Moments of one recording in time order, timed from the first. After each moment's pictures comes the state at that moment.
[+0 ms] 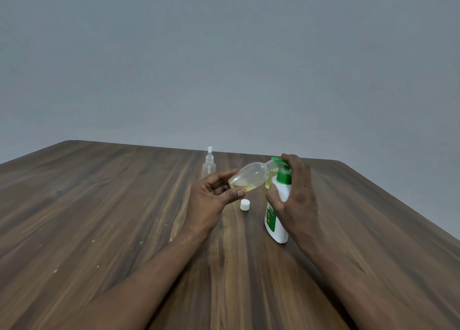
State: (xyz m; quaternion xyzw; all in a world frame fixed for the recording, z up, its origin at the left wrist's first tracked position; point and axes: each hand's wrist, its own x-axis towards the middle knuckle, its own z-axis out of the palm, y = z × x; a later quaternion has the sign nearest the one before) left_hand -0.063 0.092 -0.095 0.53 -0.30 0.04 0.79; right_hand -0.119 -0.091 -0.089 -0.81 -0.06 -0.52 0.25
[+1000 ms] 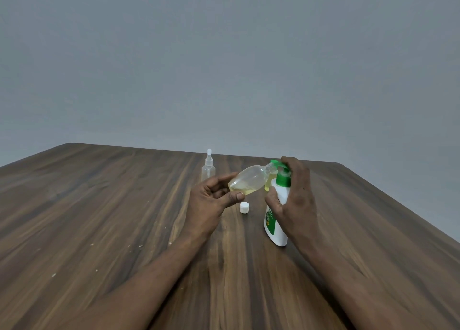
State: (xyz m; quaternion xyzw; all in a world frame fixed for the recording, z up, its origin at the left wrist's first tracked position) left_hand -0.065 0.093 -0.094 0.54 -0.30 0.03 0.79; right_hand -0.119 -0.090 -0.088 -0.81 -0.07 -0.52 0.26
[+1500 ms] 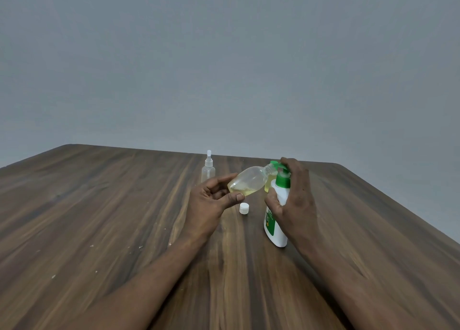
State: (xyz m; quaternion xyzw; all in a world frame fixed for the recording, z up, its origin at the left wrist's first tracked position) left_hand -0.066 0.093 -0.093 0.53 -0.30 0.04 0.79; right_hand -0.119 -0.091 -0.089 -0.81 -0.07 -0.52 0.26
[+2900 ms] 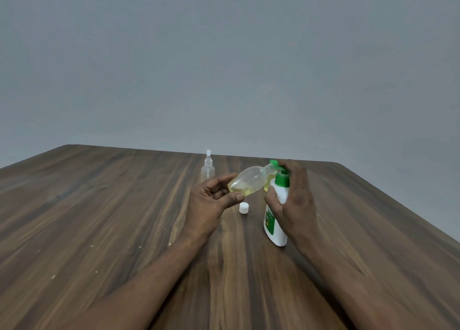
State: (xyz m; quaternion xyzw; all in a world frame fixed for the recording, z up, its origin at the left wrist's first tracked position) left_hand -0.064 0.092 -0.096 0.54 -0.30 0.03 0.79; right_hand -0.118 -0.092 -0.088 -0.81 -0.08 -0.52 0.27
